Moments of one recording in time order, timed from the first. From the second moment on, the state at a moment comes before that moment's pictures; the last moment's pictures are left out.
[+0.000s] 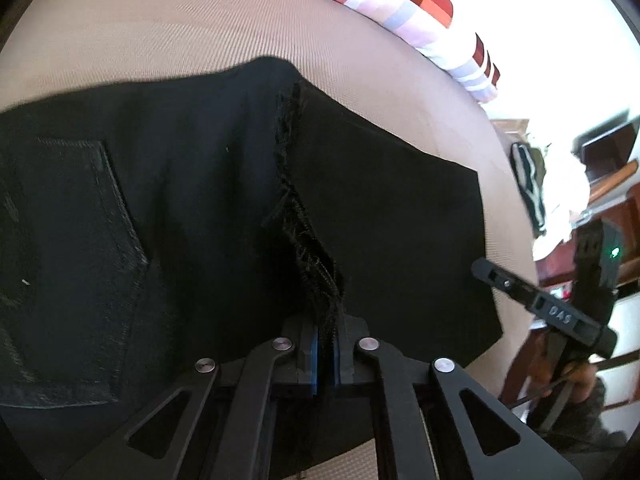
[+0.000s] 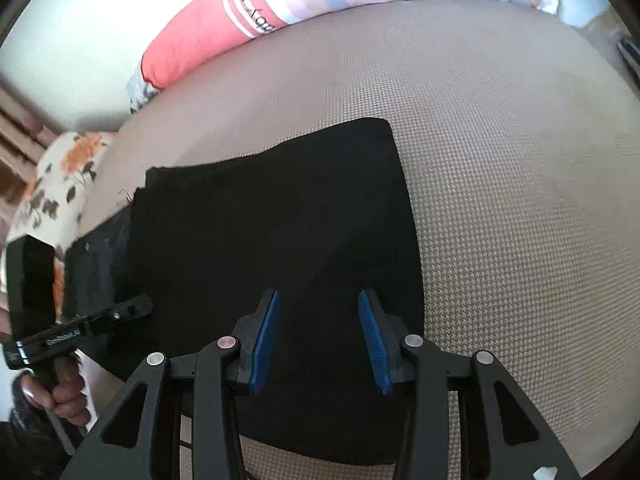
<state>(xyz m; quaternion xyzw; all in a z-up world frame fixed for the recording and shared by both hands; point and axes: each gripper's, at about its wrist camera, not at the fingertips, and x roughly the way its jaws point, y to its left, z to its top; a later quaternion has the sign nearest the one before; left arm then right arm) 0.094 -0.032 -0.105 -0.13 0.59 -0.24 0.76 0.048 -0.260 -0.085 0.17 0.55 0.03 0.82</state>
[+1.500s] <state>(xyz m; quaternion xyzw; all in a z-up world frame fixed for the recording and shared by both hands) 0.063 -0.019 -0.086 0.02 0.53 -0.18 0.83 0.037 -0.216 -0.075 0.04 0.56 0.07 0.83</state>
